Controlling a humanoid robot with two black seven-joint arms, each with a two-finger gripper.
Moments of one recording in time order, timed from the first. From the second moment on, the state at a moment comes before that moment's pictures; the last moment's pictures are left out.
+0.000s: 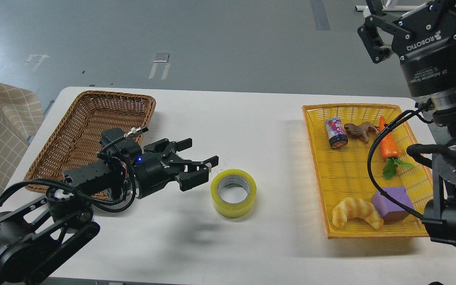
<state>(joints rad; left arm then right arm) -0.22 0.49 -0.94 -1.67 2.18 -0.27 -0.16 0.39 -0.06 1.58 1.67 -0.80 0.40 0.03</state>
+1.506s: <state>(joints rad) -0.45 0.26 -0.67 -1.38 2.18 -0.30 -0.15 0.38 -0.15 1.59 1.63 -0.80 0.38 0.02</state>
